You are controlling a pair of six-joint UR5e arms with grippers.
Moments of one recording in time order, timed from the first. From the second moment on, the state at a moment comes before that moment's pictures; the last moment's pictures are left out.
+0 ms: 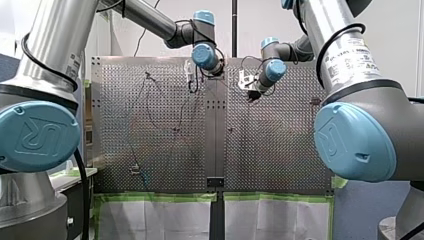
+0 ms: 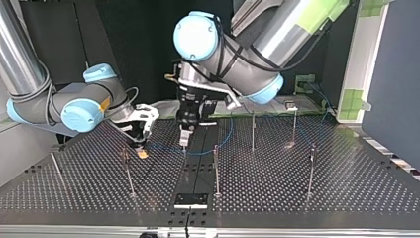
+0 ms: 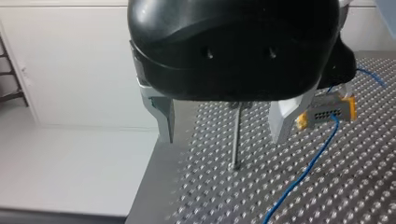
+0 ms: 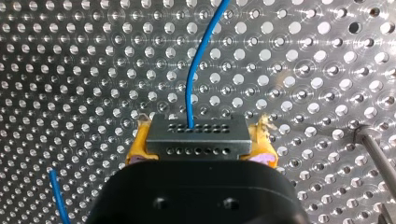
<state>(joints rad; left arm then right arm) -0.63 -1.82 -1.47 -2.91 -1.98 -1.61 1.99 -1.05 1.19 0.14 1.40 1.59</state>
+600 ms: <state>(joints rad) -0.79 -1.91 -1.46 -2.78 -2.15 -1.45 1.99 -1.05 1.19 0.14 1.40 1.59</state>
